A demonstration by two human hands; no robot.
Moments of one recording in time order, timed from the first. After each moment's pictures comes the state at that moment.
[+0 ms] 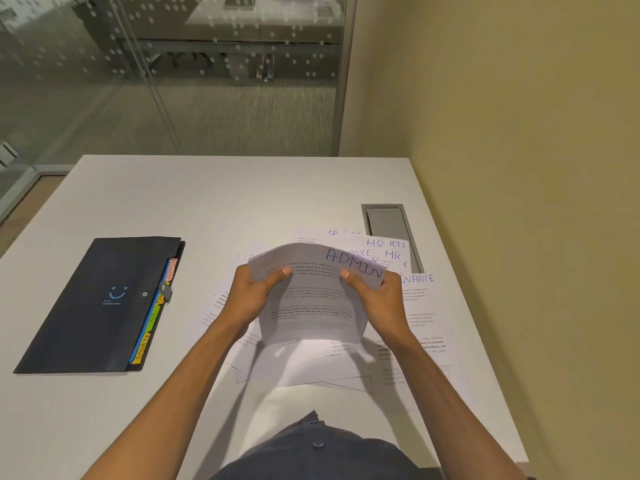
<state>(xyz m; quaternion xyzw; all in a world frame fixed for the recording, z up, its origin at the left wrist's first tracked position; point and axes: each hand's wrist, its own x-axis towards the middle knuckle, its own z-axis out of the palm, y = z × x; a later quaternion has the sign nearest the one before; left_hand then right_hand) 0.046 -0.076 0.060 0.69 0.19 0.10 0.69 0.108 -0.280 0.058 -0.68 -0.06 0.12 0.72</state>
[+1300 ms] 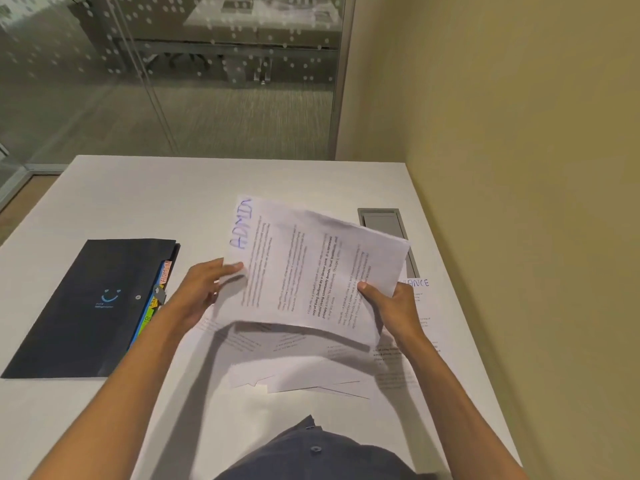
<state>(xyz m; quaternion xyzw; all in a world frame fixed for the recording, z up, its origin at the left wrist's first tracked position) 0.040 0.001 0.055 0.61 0.30 0.00 0.73 0.127 -0.308 0.041 -0.76 0.03 0.15 0.63</state>
